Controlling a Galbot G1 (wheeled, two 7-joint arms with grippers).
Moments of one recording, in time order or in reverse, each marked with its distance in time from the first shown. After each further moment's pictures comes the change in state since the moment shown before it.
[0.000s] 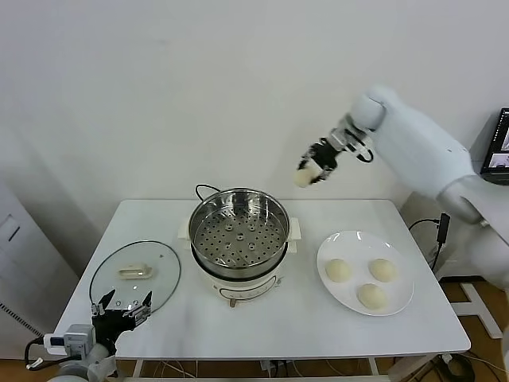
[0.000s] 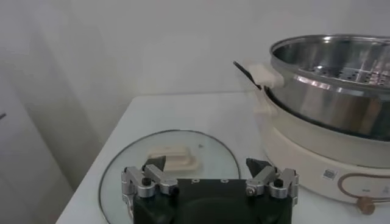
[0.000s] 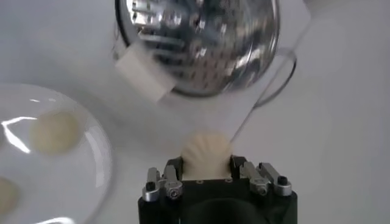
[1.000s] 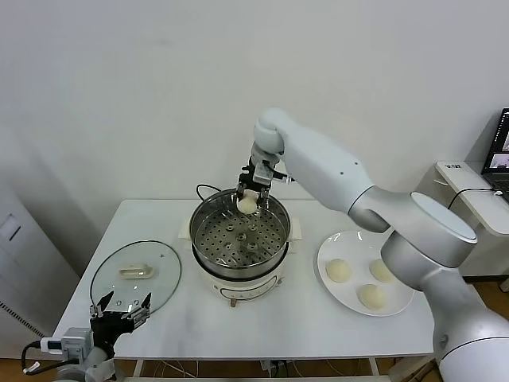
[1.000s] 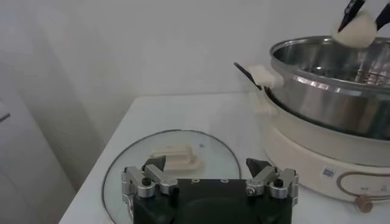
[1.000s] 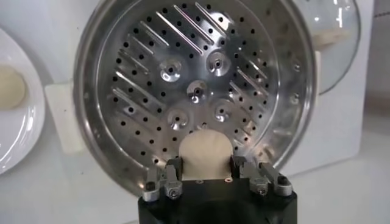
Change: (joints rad) left arm 0.023 -0.002 -0.007 -0.019 0.000 -0.009 0.000; right arm -0.173 0.223 0.061 0.052 -0.440 0.126 0.040
